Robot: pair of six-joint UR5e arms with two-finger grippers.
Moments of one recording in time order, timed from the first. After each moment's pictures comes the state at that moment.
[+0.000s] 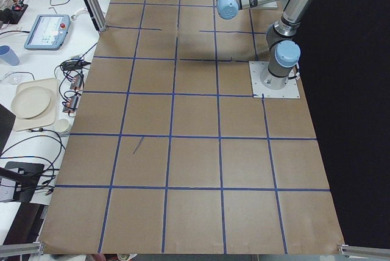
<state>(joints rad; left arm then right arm) -1.54 -1.47 -1.98 -1.29 0.09 0.23 1.34 -1.60 1.65 -0.60 -0.33 0.52</state>
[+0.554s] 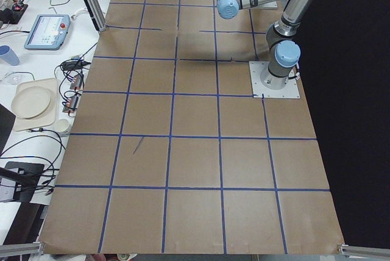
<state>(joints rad) -1.54 -1.47 -1.98 -1.29 0.09 0.23 1.35 -1.62 1.65 -0.55 -0.32 0.52</state>
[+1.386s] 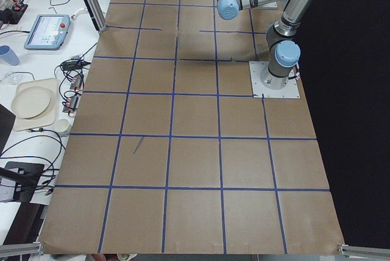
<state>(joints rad) -1.54 -1.47 -1.99 -1.25 0.09 0.23 1.36 -1.62 1.65 -0.55 -0.32 0.51</state>
